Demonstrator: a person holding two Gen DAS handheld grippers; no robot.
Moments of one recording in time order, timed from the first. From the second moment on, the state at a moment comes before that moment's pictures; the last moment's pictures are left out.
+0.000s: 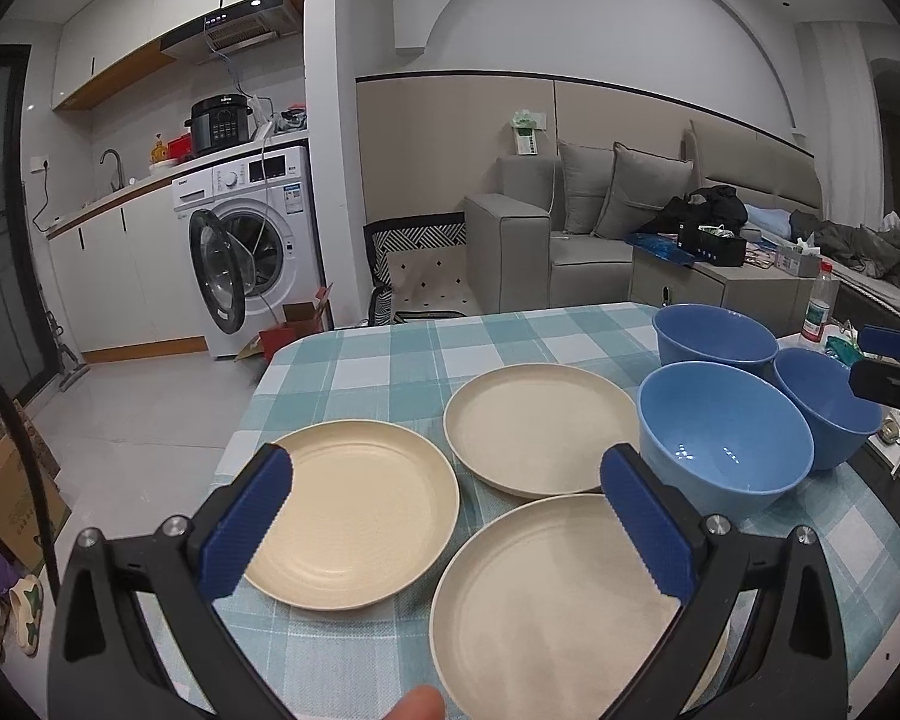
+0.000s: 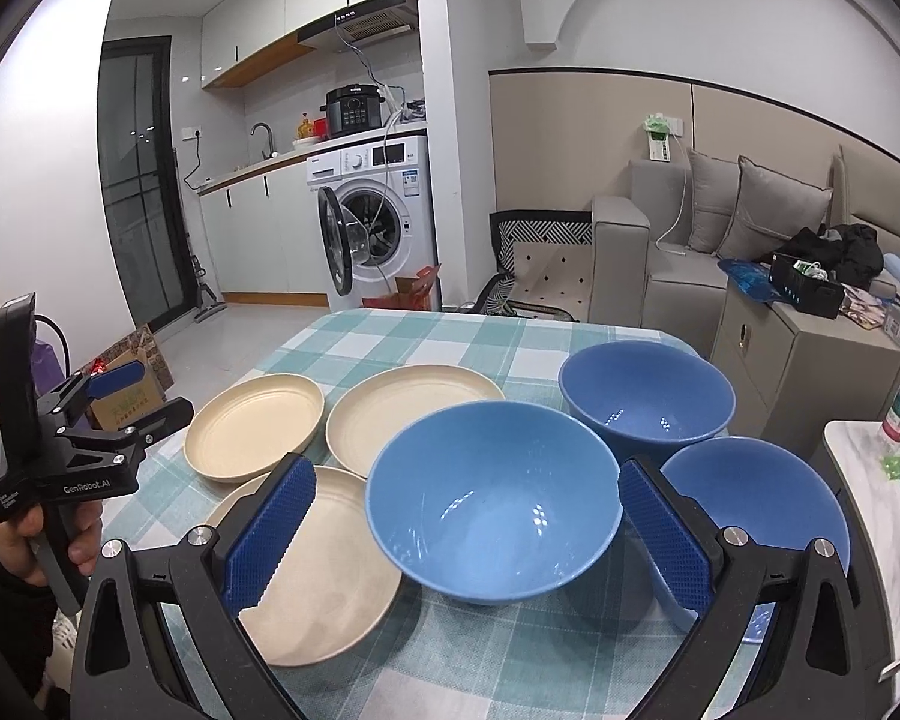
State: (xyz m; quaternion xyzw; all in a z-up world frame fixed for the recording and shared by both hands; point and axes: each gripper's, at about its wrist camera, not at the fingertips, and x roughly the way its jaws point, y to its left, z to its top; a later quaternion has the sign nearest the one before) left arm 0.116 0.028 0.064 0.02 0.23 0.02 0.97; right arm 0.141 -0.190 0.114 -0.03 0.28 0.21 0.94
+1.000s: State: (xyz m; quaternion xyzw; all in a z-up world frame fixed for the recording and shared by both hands) left arm 0.195 0.038 0.077 0.02 0.27 0.00 0.96; right arm 0.242 -0.158 0.140 -0.05 0.33 0.24 0.91
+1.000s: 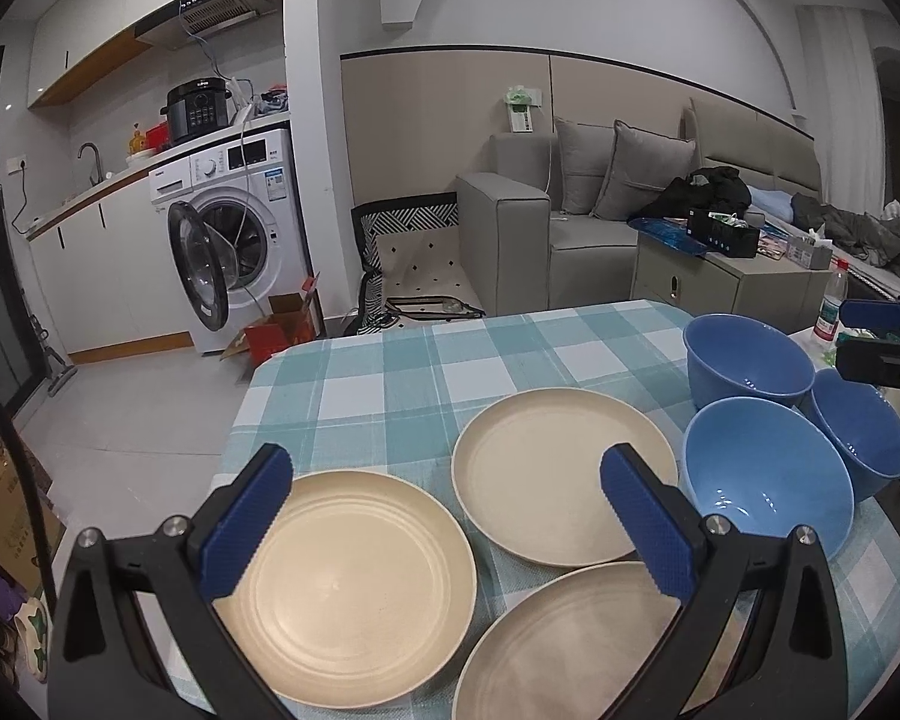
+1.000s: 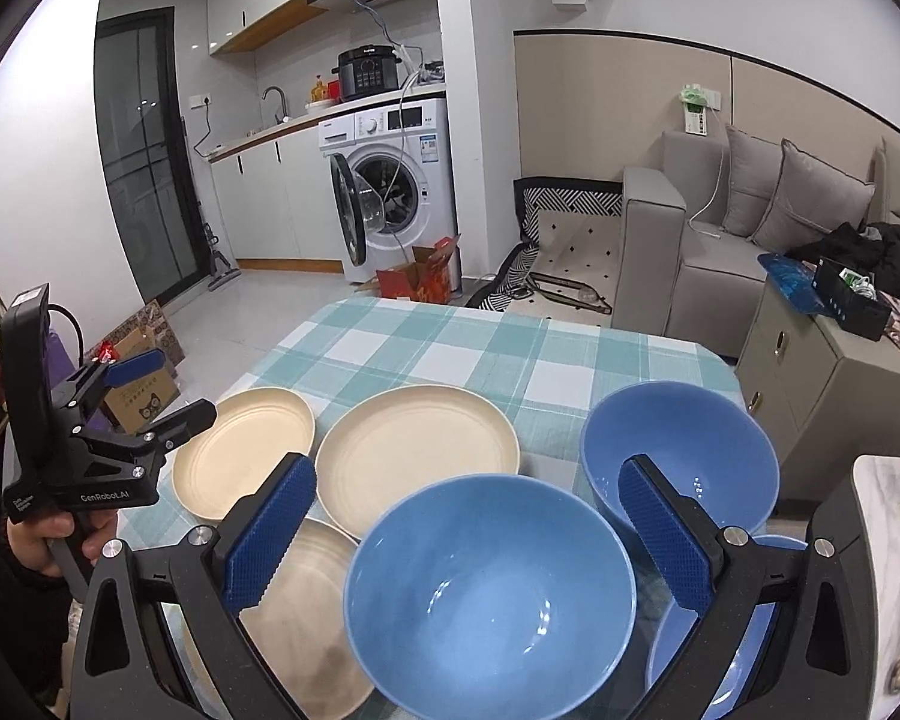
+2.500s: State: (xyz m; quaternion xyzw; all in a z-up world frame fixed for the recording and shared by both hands) left arm 0.287 0.044 0.038 0.04 0.35 -0.02 0.94; right arm 0.380 -0.094 0.078 -0.11 0.47 0.26 0.84
